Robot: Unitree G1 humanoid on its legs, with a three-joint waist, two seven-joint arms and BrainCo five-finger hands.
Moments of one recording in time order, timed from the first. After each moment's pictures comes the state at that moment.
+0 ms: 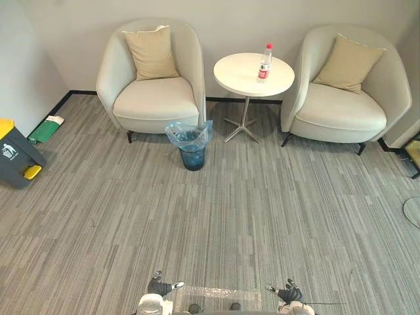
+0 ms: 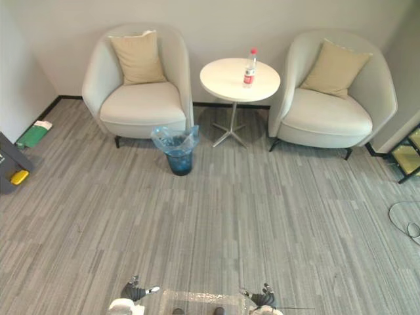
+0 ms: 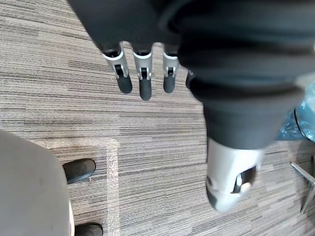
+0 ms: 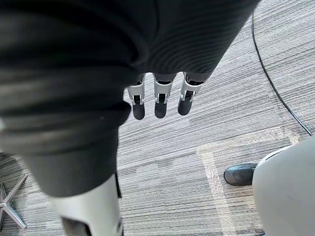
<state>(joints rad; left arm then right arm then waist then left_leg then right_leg) 0.04 0.07 -0.04 1.07 0.09 -0.10 0.20 0.06 -0.04 -0.12 1.08 0.17 -0.15 -0.17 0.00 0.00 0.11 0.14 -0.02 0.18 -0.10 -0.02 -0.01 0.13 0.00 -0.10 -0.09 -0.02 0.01</state>
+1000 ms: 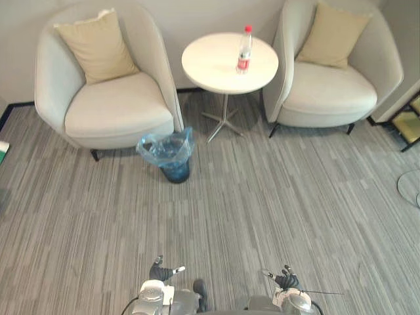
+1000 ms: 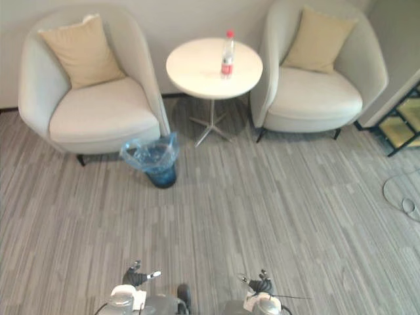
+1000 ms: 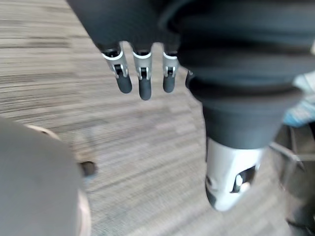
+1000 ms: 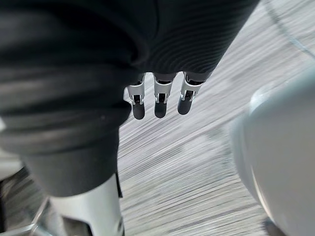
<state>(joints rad) -0.03 0.07 -0.11 1.03 0.07 -0.10 0.20 -0.02 -0.04 -0.07 1.04 0.23 -0.15 -0.16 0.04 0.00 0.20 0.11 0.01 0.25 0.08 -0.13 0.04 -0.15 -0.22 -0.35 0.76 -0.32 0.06</state>
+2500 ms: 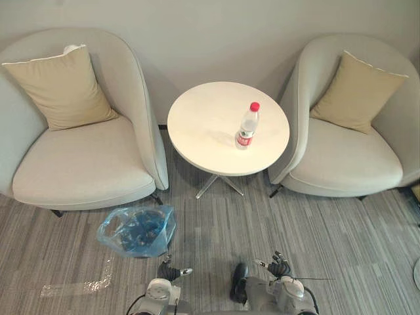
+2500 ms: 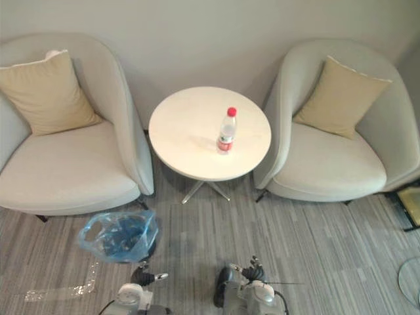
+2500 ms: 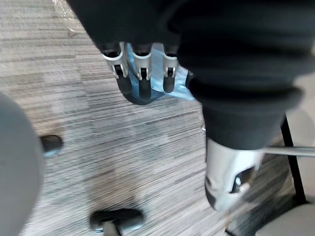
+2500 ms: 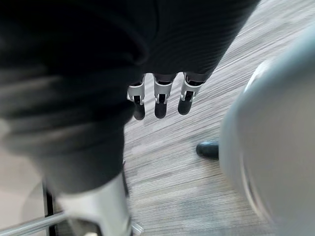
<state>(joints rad) -0.04 0.02 -0.09 1.07 0.09 -0.10 0.19 -0.05 -0.07 -0.04 1.03 0.22 -0.15 -0.13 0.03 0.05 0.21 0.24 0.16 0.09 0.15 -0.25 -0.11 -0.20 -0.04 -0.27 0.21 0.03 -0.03</state>
